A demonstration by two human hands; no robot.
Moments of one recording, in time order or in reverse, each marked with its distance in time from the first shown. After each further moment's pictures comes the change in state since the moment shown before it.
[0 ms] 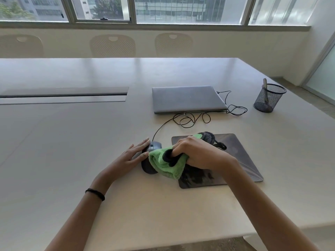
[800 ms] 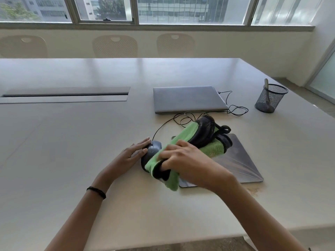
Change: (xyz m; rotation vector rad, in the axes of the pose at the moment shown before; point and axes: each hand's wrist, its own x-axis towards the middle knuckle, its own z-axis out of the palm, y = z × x) left_hand 0.001 -0.001 0.001 -0.082 0.084 0.030; right_hand -0.008 -0.046 0.007 -0.259 0.098 -0.168
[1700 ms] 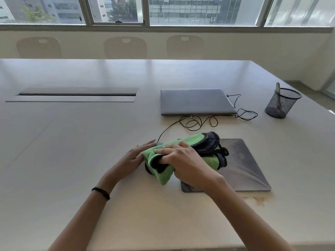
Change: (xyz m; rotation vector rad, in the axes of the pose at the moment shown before) left_hand -0.002 0.006 0.002 -0.050 -0.004 -0.026; right_hand 0.016 0.006 0.016 0.077 0.050 0.139
